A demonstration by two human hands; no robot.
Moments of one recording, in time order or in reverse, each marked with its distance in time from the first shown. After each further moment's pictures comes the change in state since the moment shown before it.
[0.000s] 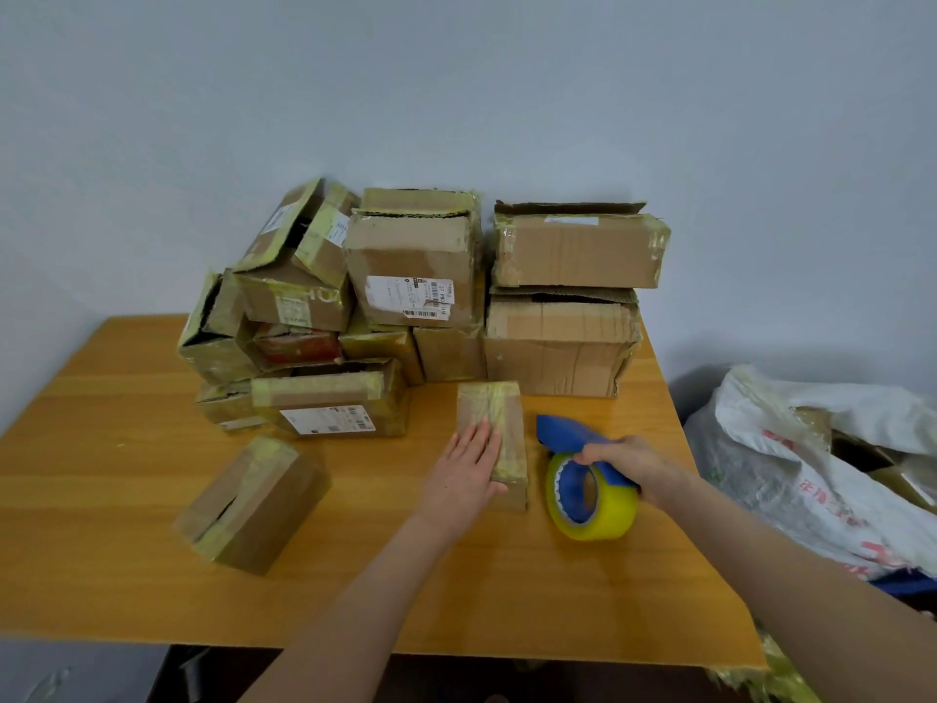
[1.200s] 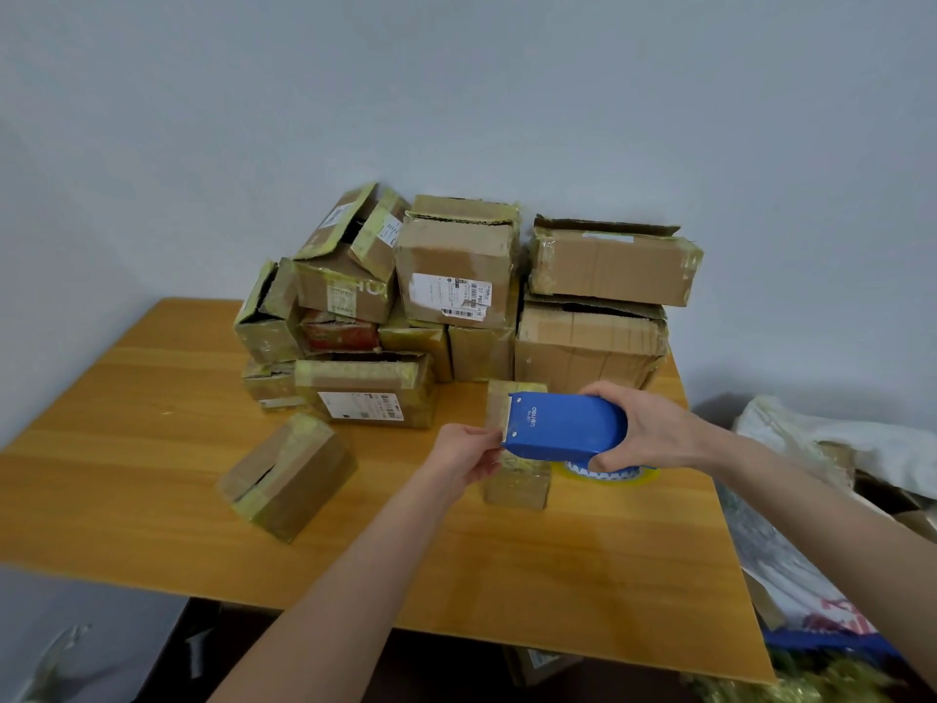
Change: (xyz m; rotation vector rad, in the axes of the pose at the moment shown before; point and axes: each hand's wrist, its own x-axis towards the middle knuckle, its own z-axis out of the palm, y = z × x) left_hand -0.020 -0.002 -0.054 -1.633 0.076 -0.732; right_hand -0.088 -0.071 -0.020 -0.755 -0.207 -0.799
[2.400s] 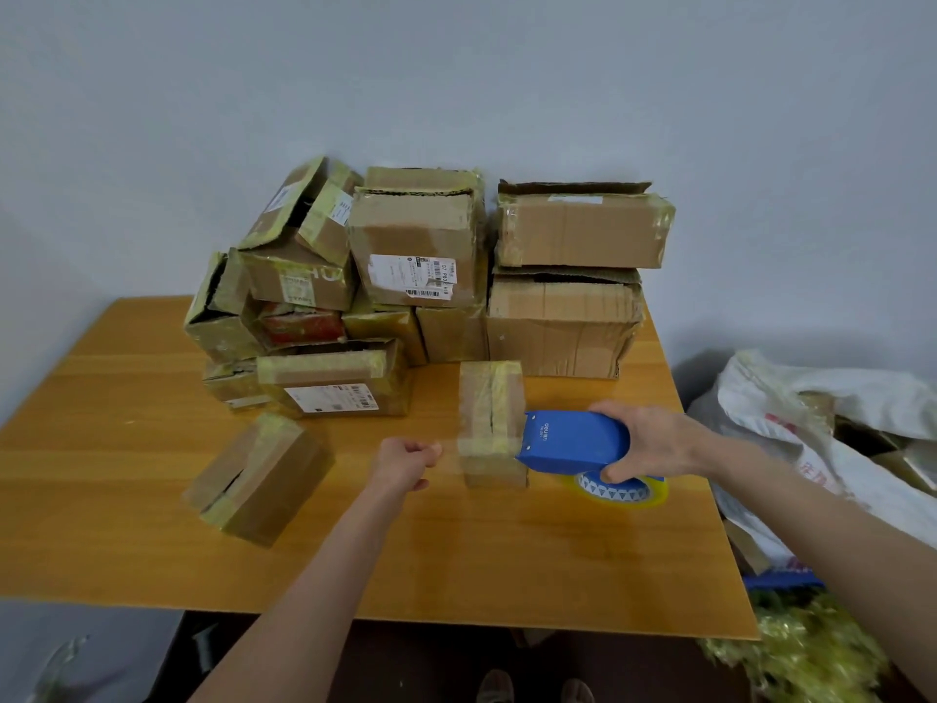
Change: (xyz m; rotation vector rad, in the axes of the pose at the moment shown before) left_hand 0.030 -0.040 -0.037 0.272 0.183 0.074; right_hand -0.009 0.062 0.026 -0.120 -0.140 0.226
